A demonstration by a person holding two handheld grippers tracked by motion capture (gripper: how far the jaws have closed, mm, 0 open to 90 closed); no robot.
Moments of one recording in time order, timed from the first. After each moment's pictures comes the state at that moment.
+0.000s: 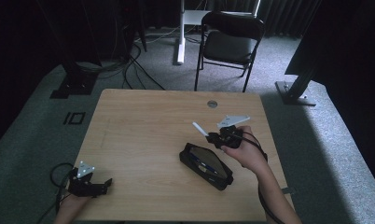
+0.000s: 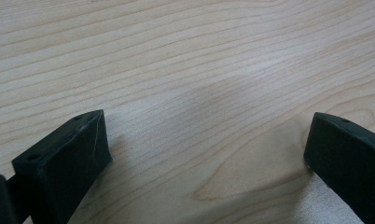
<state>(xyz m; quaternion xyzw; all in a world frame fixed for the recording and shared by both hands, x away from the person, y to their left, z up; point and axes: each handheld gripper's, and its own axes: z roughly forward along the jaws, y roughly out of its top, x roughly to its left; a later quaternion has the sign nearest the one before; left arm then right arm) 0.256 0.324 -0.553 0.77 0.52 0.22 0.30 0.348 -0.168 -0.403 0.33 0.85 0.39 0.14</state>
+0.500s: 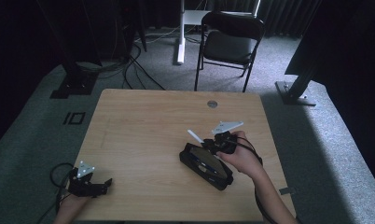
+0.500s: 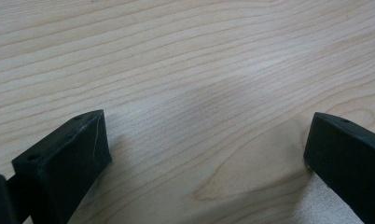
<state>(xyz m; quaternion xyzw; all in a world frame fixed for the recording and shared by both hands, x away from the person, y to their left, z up) 0.256 0.324 -0.553 0.77 0.52 0.22 0.30 0.343 -0.157 -0.422 0.31 0.86 0.39 0.12</state>
